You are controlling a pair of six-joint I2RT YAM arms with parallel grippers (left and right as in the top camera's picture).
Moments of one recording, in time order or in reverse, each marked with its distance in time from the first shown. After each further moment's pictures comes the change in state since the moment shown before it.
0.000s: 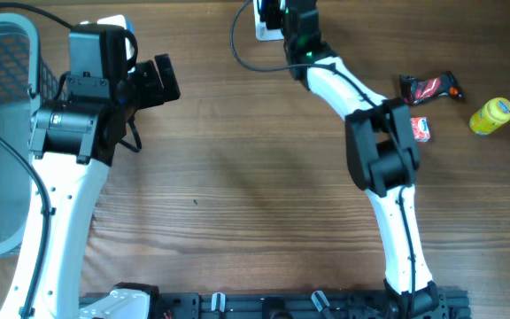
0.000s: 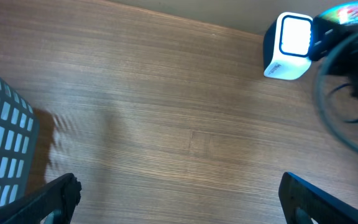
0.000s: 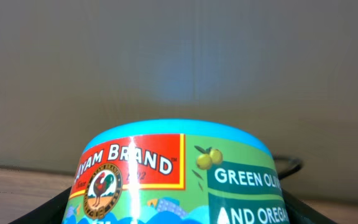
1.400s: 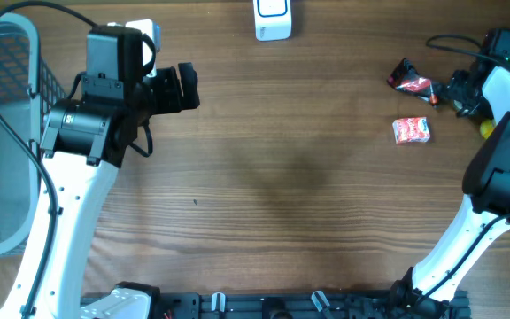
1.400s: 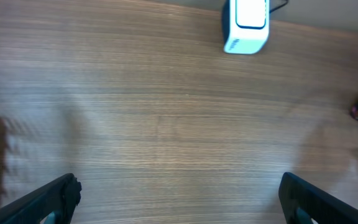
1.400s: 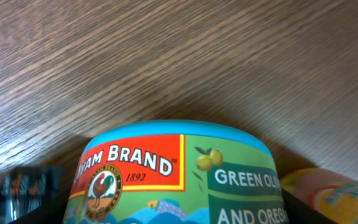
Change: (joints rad) left arm -0.063 0.003 0.000 -0.019 0.103 0.026; right arm -0.728 -0.266 -0.327 -0.917 0.032 0.035
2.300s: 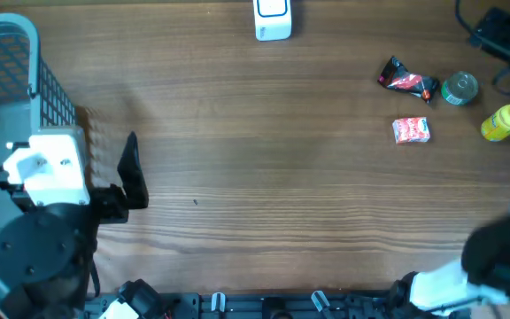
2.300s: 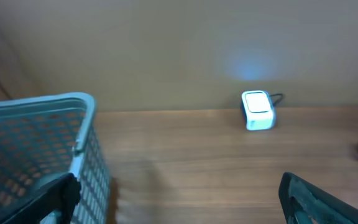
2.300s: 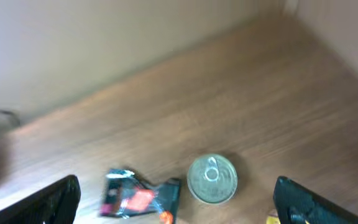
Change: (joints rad) left arm -0.545 -0.588 0.000 -0.168 -0.755 0.054; right arm 0.005 -0.537 -0.007 0.016 -0.259 -0.030
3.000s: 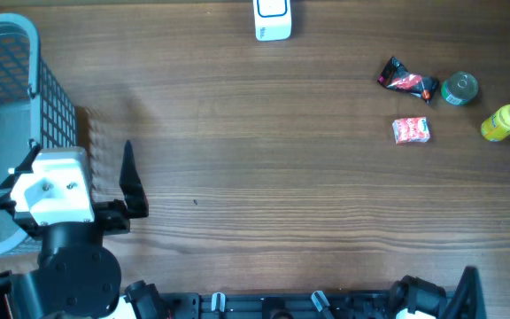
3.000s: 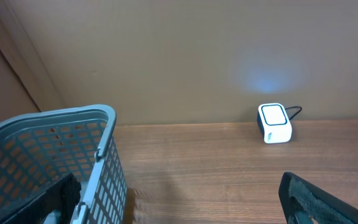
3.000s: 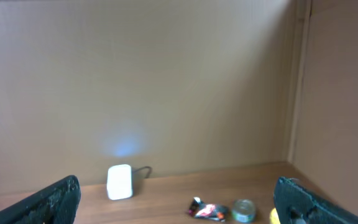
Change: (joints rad) left arm -0.400 0.001 0.000 -0.166 -0.439 -0.210; right arm 0.011 -1.363 -0.072 -0.515 -0.192 0.002
